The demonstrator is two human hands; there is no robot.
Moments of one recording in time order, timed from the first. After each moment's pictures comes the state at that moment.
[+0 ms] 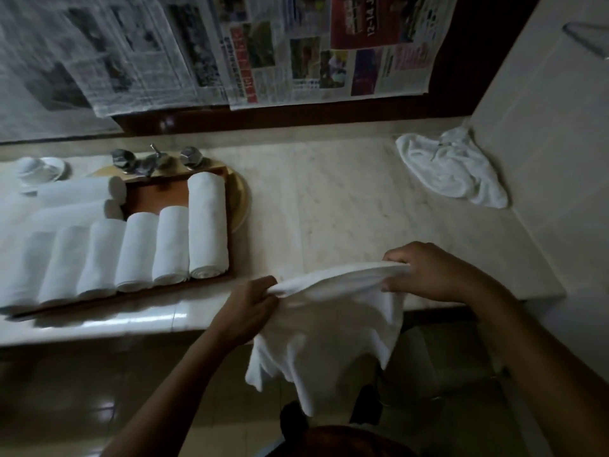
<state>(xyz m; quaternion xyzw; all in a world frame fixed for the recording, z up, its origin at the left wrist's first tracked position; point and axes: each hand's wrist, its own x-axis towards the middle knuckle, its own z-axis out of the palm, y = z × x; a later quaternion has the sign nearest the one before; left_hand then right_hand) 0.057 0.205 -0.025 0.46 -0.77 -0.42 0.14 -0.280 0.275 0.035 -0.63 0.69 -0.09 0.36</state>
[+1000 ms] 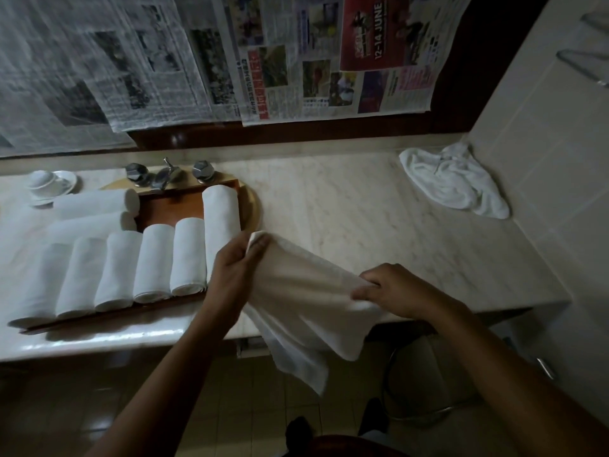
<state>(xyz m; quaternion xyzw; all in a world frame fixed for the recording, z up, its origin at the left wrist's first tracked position) 0.072 0.175 0.030 0.48 -0.59 -0.52 0.39 -0.205 0.262 0.013 -0.60 0.70 -0.12 0.37</state>
